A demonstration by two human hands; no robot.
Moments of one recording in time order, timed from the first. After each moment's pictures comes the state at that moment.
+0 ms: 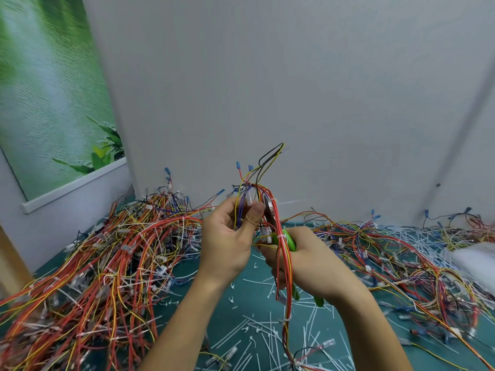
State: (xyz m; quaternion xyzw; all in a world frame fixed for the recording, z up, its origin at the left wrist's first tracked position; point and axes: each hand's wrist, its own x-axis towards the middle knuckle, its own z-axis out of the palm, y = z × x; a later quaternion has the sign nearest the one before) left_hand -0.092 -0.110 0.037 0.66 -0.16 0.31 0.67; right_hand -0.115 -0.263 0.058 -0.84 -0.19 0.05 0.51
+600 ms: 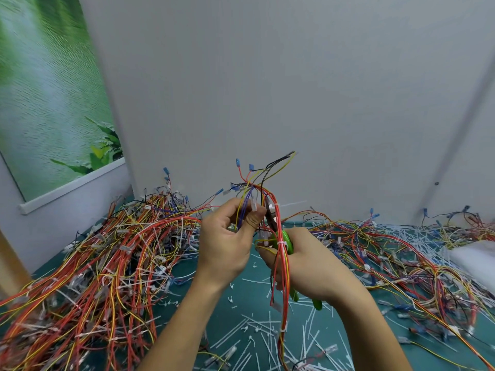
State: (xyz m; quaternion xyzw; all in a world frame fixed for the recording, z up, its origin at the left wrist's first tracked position) left_hand -0.093 -0.107 0.037 0.69 -0.19 0.35 0.60; right_hand -0.118 -0.262 0.061 -0.87 -0.18 0.03 0.45
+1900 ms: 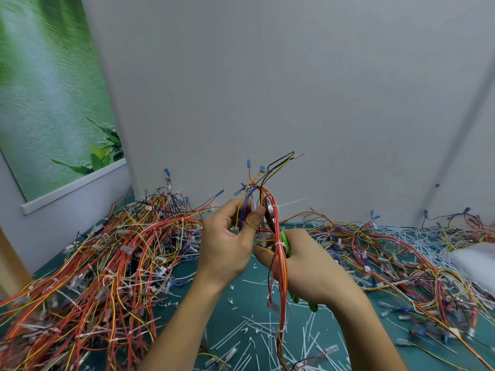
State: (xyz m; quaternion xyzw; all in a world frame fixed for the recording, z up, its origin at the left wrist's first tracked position) left_hand -0.093 -0.107 0.036 0.70 -0.17 0.32 0.62; right_hand -0.116 -0.261 0.054 -0.89 -0.21 -0.02 0.41
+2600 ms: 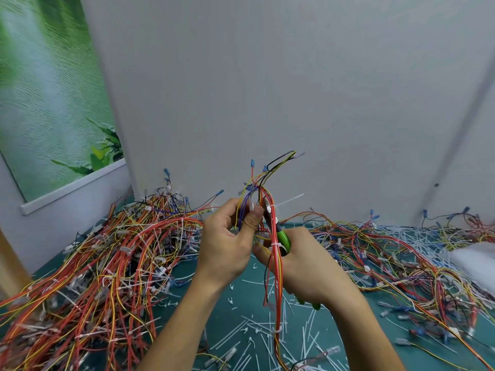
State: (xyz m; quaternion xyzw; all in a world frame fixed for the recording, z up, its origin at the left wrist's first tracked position) left_hand -0.095 -0.107 0.038 0.69 -0.17 0.30 0.63; right_hand -0.117 -0.259 0.056 -0.89 -0.17 -0.03 0.42
